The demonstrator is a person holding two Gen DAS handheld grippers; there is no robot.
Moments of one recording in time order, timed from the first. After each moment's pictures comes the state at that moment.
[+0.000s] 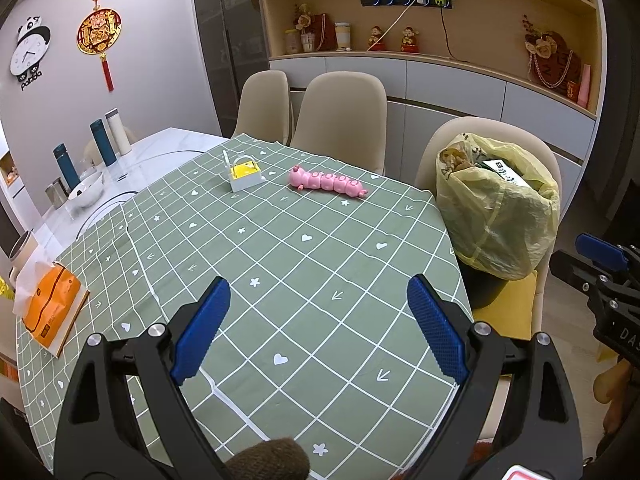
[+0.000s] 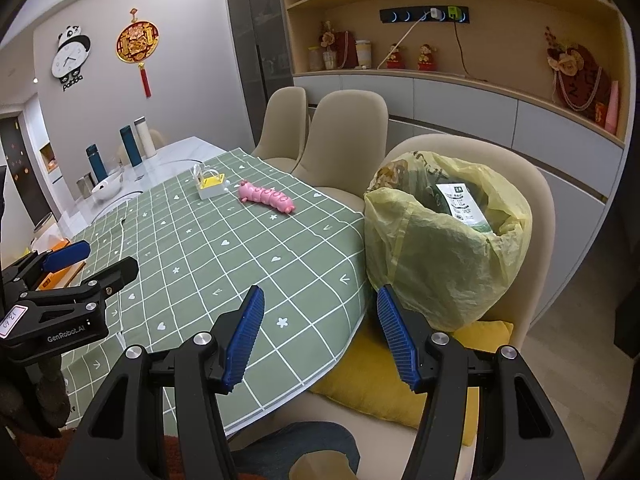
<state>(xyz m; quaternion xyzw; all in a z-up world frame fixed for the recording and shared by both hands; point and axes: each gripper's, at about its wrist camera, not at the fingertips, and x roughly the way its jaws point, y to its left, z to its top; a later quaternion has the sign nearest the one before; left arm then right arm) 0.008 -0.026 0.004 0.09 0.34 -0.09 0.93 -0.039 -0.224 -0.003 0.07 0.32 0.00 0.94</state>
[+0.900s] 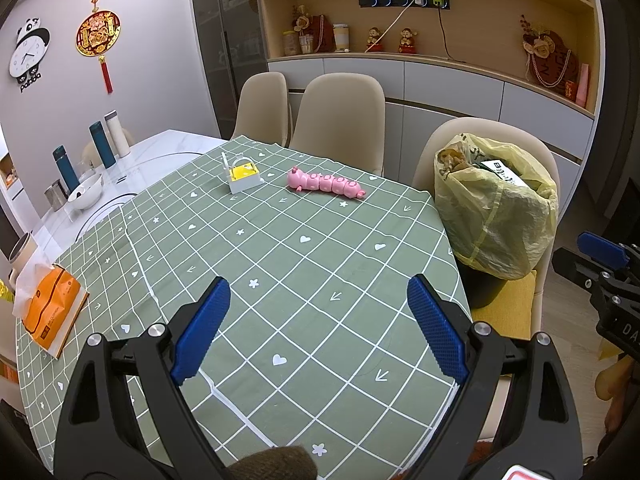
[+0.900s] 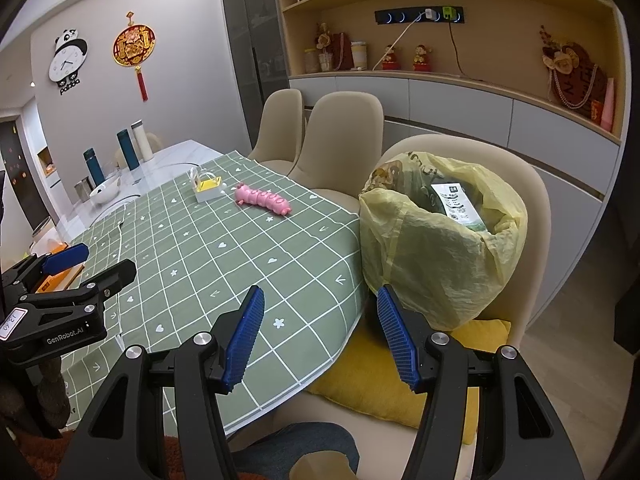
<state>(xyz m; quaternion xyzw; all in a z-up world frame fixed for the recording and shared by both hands) 0.007 -0.029 0.004 0.09 0.34 -0.10 0.93 -0.042 -0.228 -0.001 0.07 0.32 0.00 0.95</state>
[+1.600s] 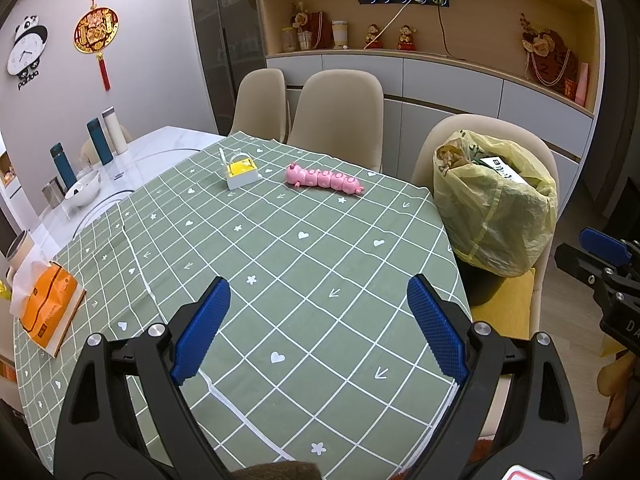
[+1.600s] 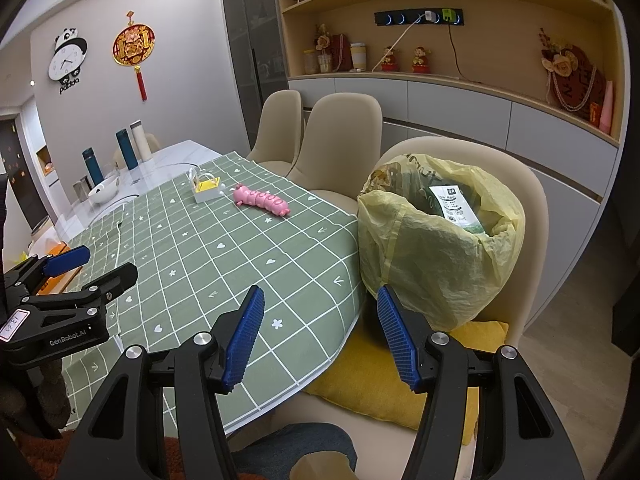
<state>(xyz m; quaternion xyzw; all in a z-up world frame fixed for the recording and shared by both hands) 0.010 -0.024 0.002 0.09 0.34 -0.10 0.93 -0.042 -0.227 -0.001 0.06 0.32 -0.01 0.95</state>
